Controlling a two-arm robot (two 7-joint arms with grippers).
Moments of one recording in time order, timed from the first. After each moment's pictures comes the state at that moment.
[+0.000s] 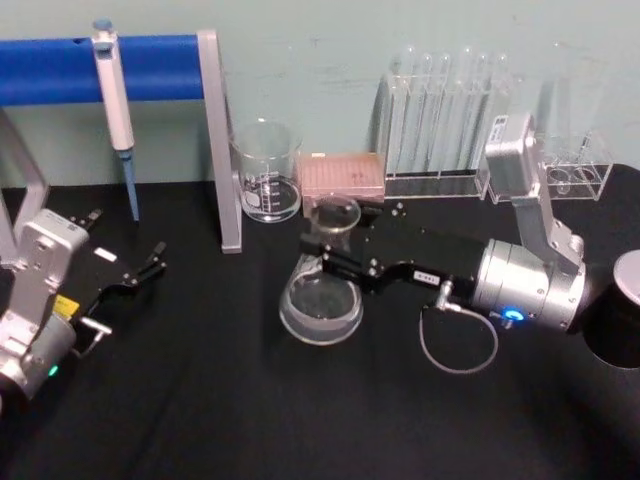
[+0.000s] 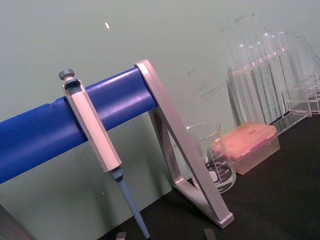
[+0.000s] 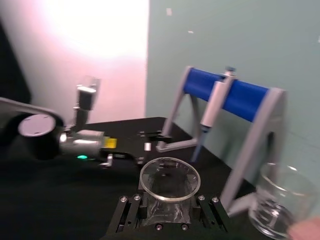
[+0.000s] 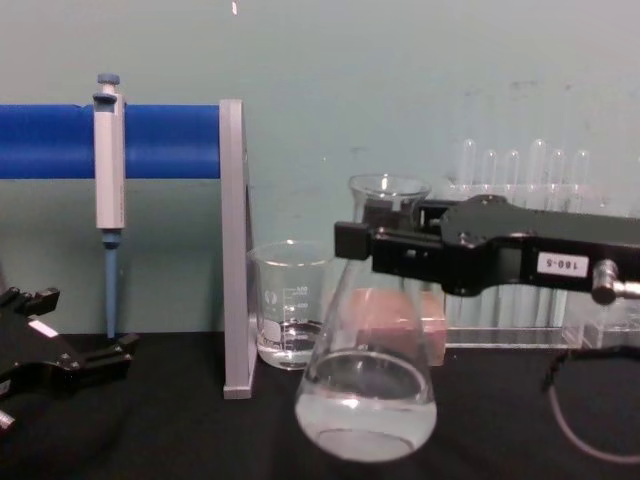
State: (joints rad) left arm -0.20 0.60 0.45 -1.41 -0.25 -0.12 0.03; right arm 0.40 0.52 -0.54 -1.54 0.55 0.01 0.71
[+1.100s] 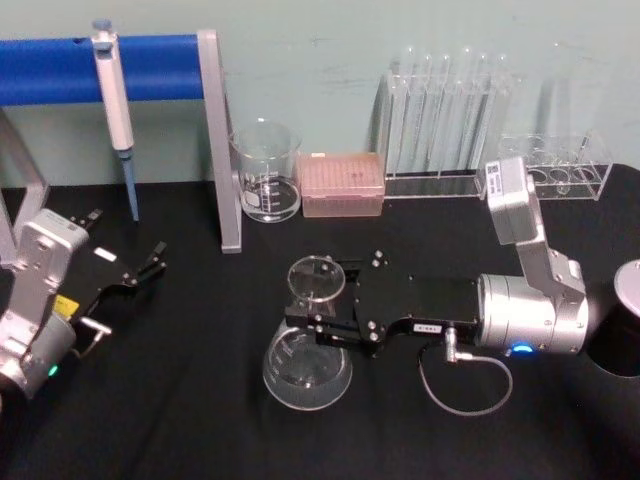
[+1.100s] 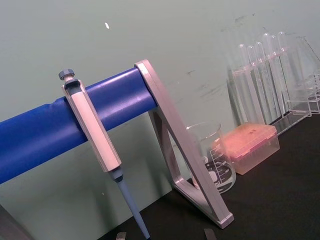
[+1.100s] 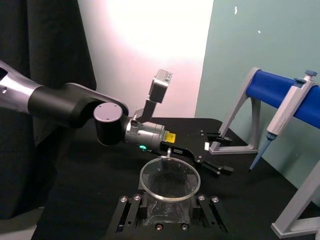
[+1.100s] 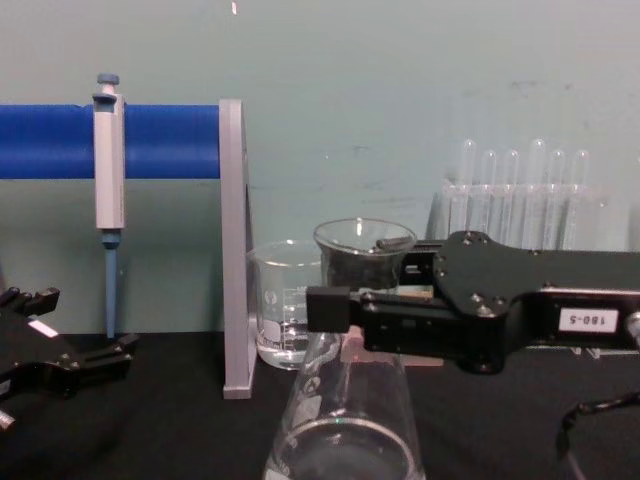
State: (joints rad) left arm -0.20 0.60 0.45 -1.41 -0.25 -0.12 0.03; right arm 0.44 0.59 -0.66 -1.55 0.61 -0.06 0.88
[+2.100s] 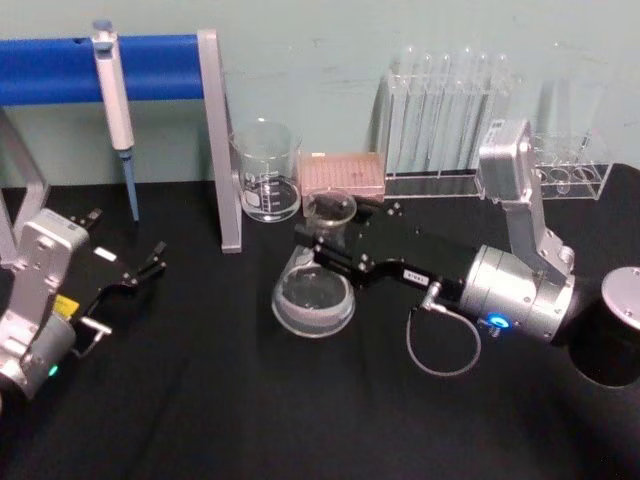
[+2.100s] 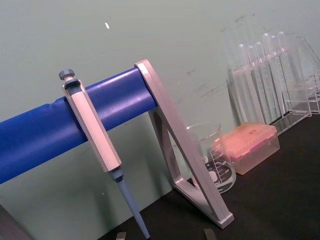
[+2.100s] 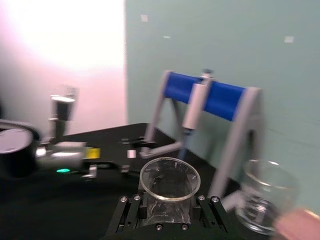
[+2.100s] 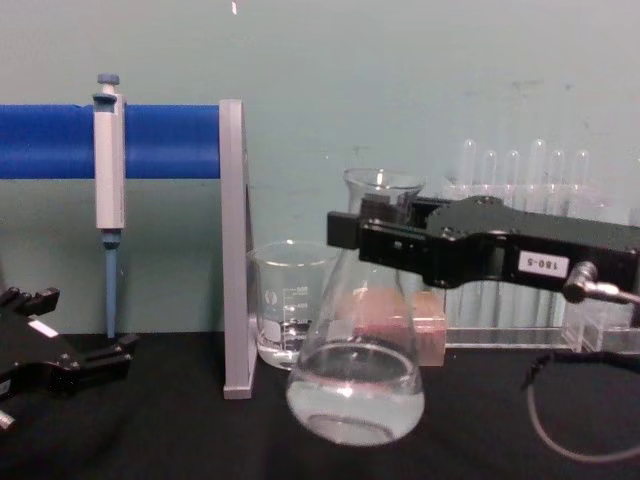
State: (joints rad) left arm -0.20 0.60 0.45 -1.41 -0.25 -0.12 0.03; right arm 0.38 0.52 -0.58 -1.57 0.58 0.00 0.56
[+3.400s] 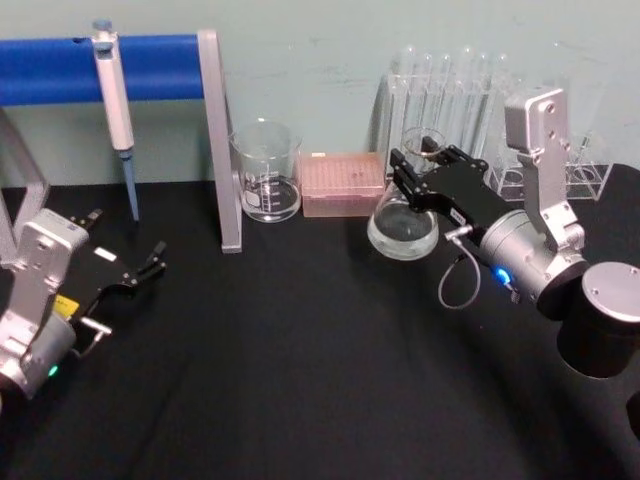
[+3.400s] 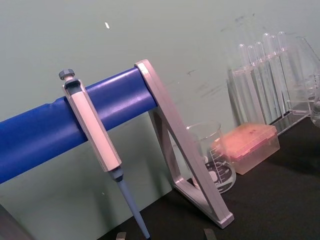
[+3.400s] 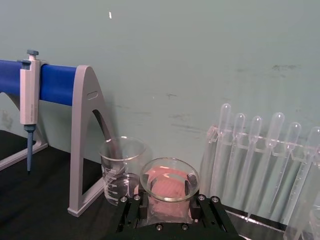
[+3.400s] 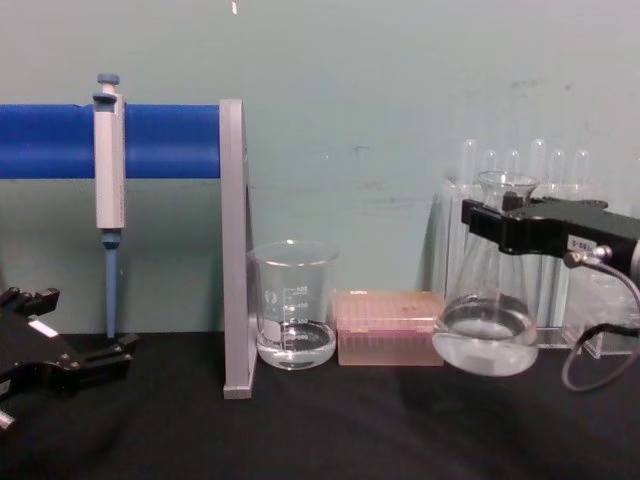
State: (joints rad) left arm -0.20 0.60 0.45 -1.41 -0.25 -0.12 0.03; right arm 0.34 0.34 -0.40 -1.47 0.38 0.08 0.12
